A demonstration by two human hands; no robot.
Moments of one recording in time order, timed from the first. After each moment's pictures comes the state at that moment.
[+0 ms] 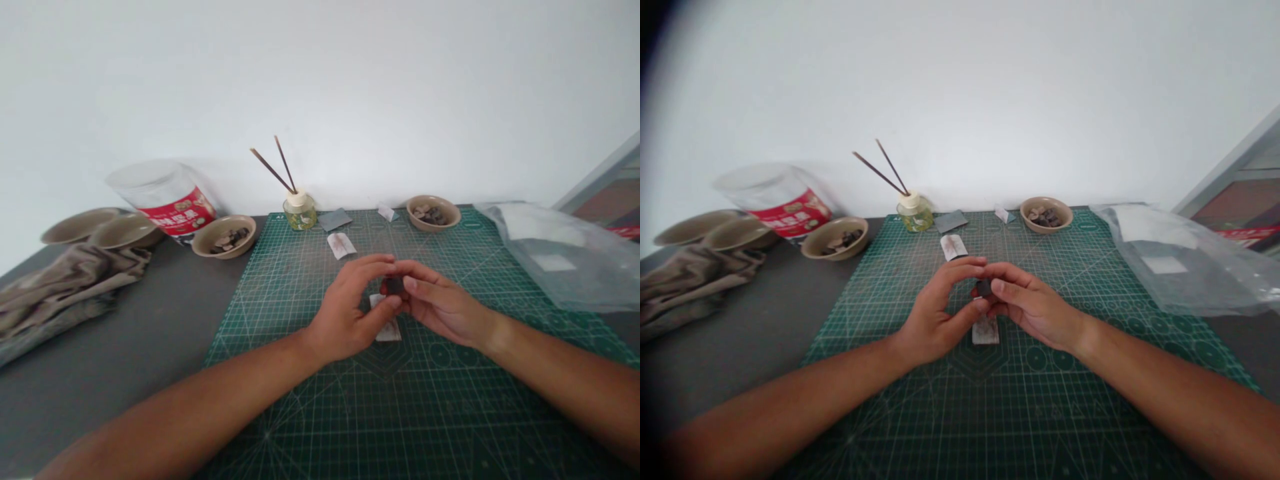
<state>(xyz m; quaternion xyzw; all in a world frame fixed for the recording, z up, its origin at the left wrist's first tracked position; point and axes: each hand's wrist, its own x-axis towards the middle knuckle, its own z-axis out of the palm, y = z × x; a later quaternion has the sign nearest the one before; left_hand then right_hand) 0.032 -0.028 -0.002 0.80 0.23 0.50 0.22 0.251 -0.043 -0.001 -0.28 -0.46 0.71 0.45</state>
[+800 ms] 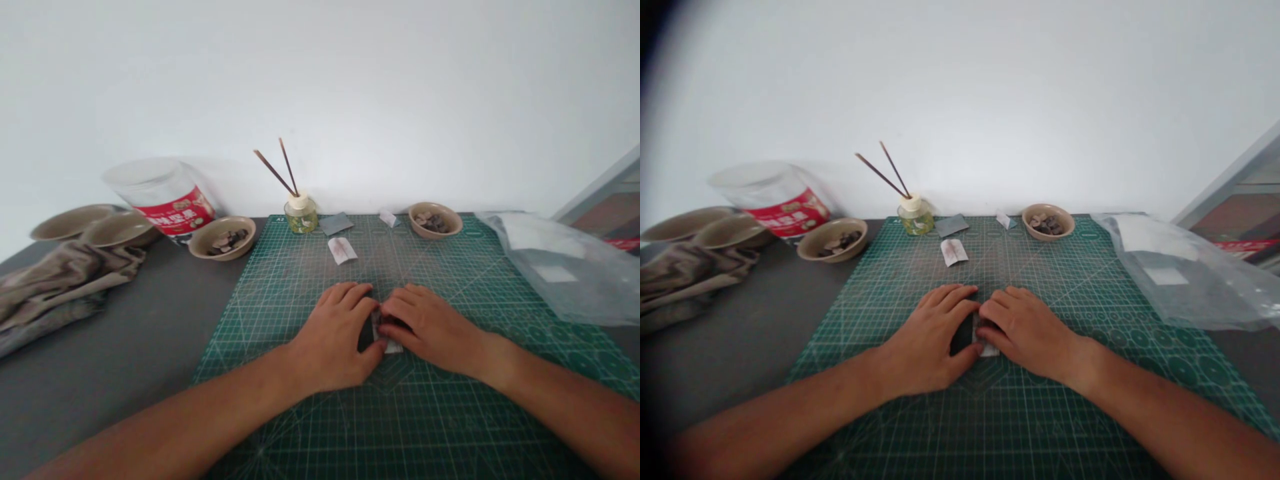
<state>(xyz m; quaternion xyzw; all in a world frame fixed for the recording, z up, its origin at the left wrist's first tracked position) 0.013 -0.048 0.005 0.89 0.40 0.15 0.16 0.251 -0.050 -0.010 -0.38 -0.91 0.07 0.17</state>
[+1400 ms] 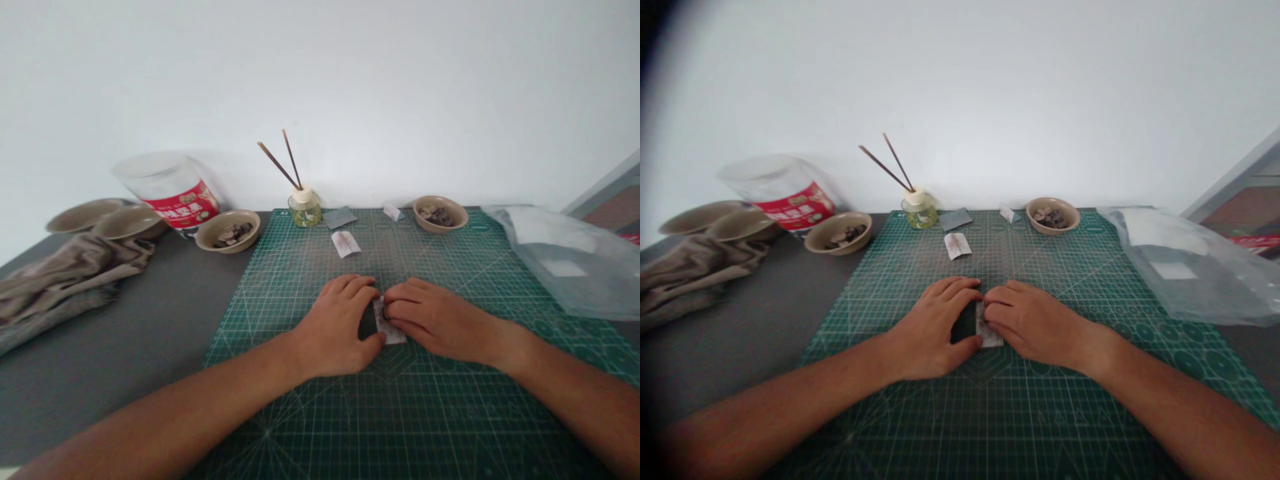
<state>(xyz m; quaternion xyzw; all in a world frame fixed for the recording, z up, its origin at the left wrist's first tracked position) 0.012 -0.045 0.013 0.89 0.39 0.14 0.18 0.264 -0.044 0.004 -0.27 -0.94 0.08 0.18</state>
